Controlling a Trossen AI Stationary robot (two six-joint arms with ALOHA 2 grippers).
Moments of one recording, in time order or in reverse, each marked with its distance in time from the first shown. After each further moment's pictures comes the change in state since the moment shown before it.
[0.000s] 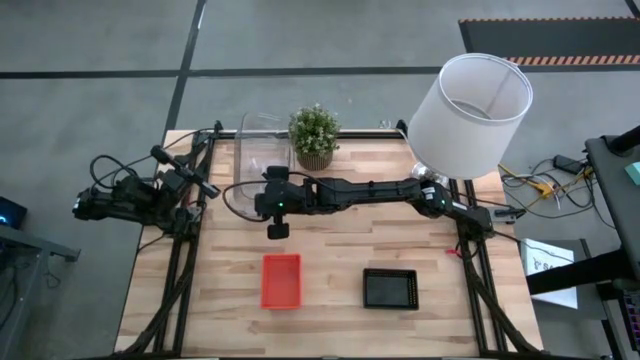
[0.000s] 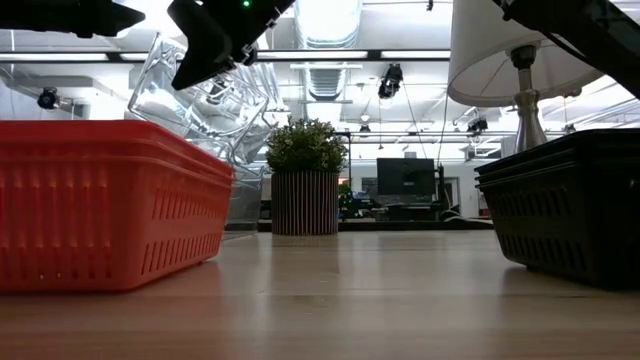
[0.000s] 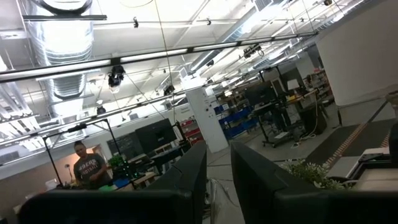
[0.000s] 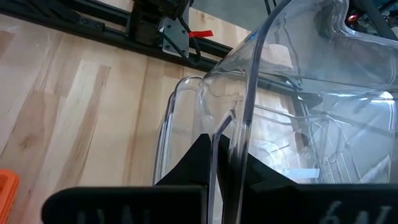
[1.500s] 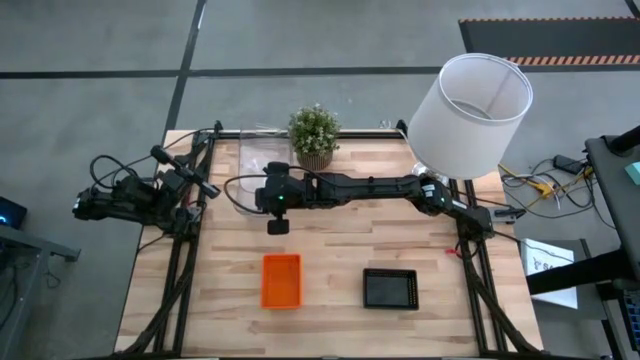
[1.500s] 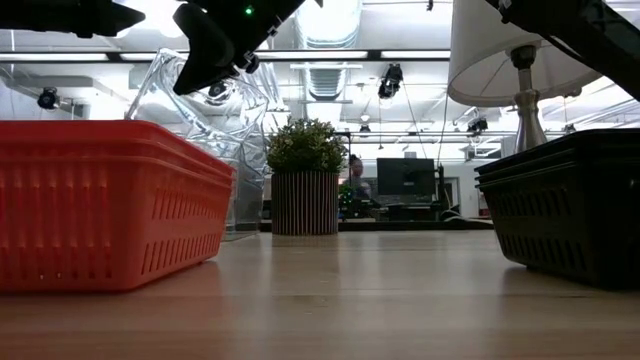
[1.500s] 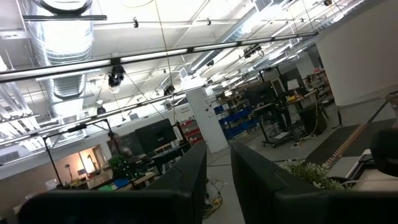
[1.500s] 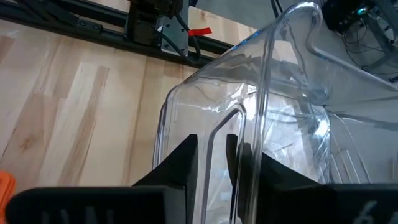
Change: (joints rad) left arm 0.000 0.000 0.000 0.000 0.000 0.000; right arm -0.032 -0.001 -0.006 0.002 -0.052 0.022
